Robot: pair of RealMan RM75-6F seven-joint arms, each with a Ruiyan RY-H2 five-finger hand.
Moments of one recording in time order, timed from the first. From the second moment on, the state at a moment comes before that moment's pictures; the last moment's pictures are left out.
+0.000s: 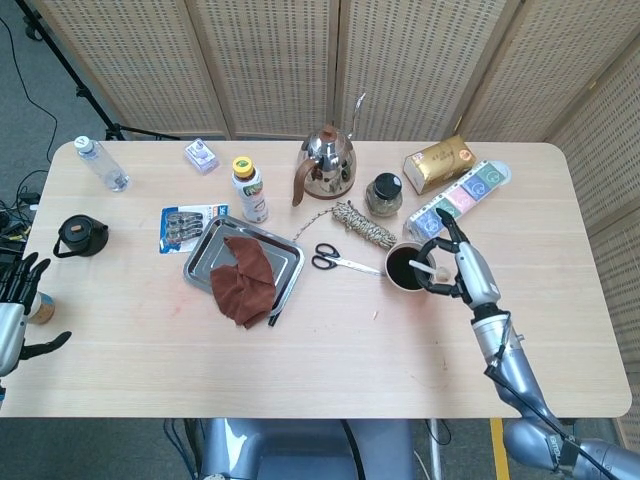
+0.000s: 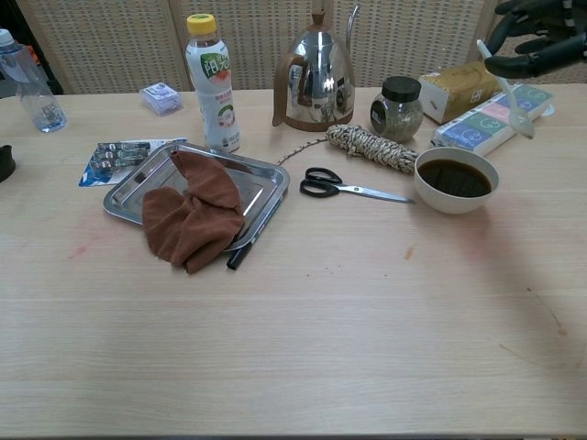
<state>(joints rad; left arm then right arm) -0.13 -1.12 -0.07 -1.56 1.47 1.45 -0.05 0.48 -1.34 0.42 -1.75 -1.06 1.00 0.24</state>
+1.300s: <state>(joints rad) -0.15 -1.13 -0.09 -1.54 1.40 1.41 -0.03 0.72 -1.78 0.39 -1.10 -1.13 0.91 0.47</state>
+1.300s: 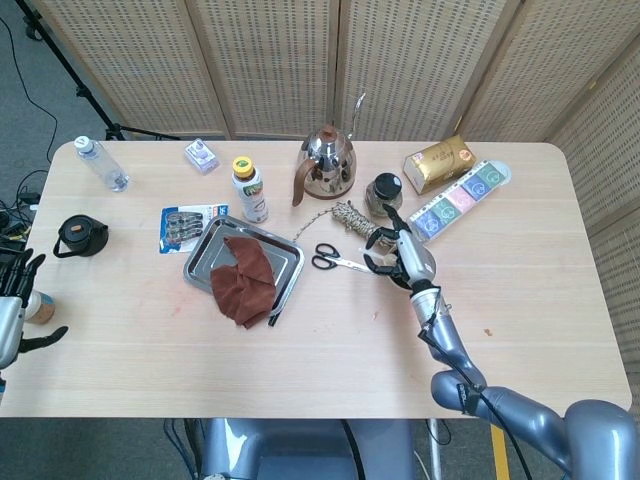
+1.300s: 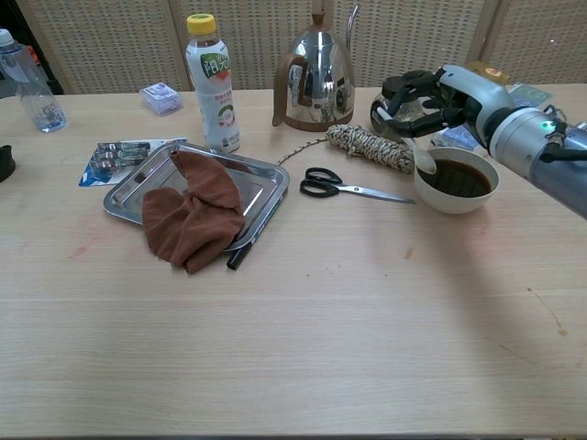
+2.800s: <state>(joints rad) -0.16 -1.15 -0.09 -1.54 1.38 1.39 0.01 0.69 -1.80 0.36 -0.89 -1.19 0.86 0.67</state>
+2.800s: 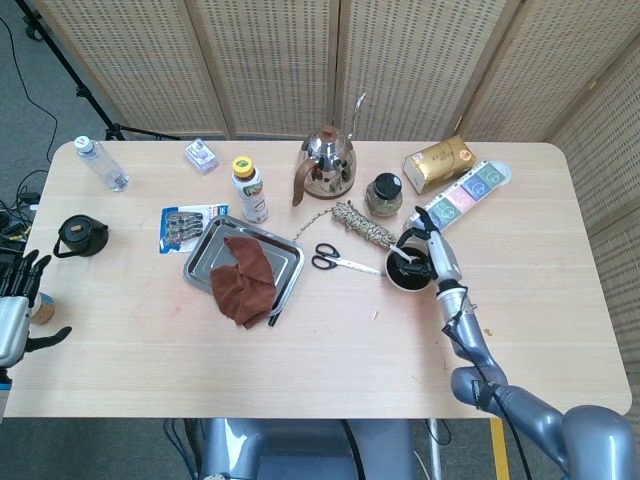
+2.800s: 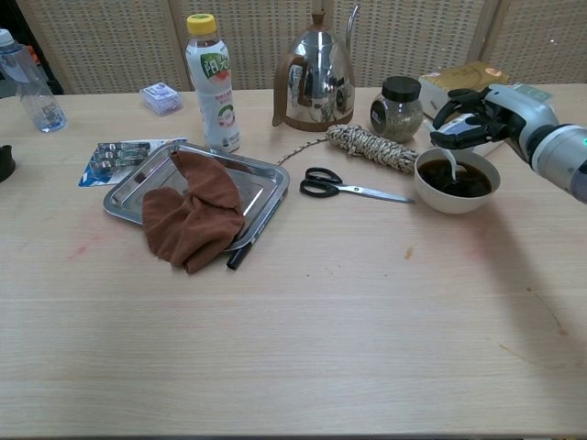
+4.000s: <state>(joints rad) -0.16 -1.14 -0.09 -1.54 1.39 1.39 -0.02 0.66 -1.80 0.34 -0.97 -1.22 0.89 0.68</state>
